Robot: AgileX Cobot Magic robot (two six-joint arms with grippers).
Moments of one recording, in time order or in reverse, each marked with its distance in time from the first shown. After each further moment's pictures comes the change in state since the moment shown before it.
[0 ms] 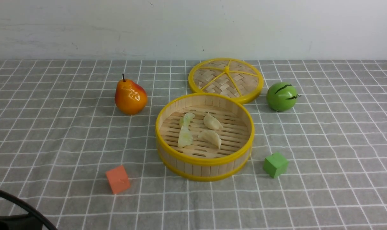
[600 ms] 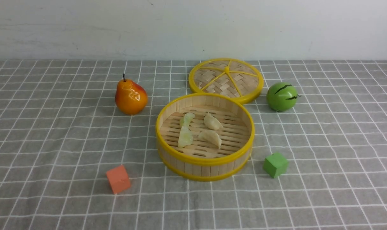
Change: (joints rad) right arm 0.000 0.000 -0.001 0.001 0.003 0.000; left arm 0.296 -0.456 0.223 0.003 -0.314 0.000
